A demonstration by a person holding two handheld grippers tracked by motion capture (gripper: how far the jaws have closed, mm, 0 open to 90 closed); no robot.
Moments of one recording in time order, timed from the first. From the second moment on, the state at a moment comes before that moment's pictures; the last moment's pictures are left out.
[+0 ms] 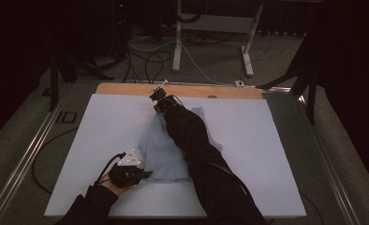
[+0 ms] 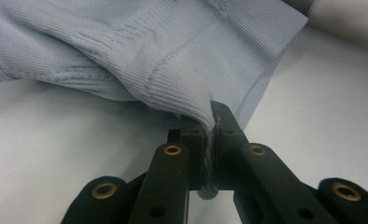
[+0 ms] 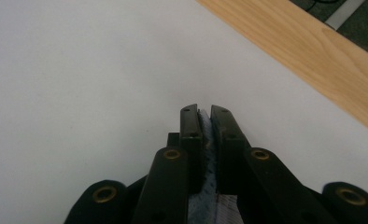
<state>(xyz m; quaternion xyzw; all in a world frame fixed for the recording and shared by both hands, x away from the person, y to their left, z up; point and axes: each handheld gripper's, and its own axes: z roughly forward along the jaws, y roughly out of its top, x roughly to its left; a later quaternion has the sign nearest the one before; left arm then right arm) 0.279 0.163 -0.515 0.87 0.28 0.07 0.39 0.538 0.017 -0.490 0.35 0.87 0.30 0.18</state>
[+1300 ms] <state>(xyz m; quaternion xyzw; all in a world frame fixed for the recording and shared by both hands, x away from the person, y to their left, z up) 0.279 0.122 -0.468 0.88 0.23 0.08 0.40 0.525 -0.037 -0.440 0.35 0.85 0.34 0.20</state>
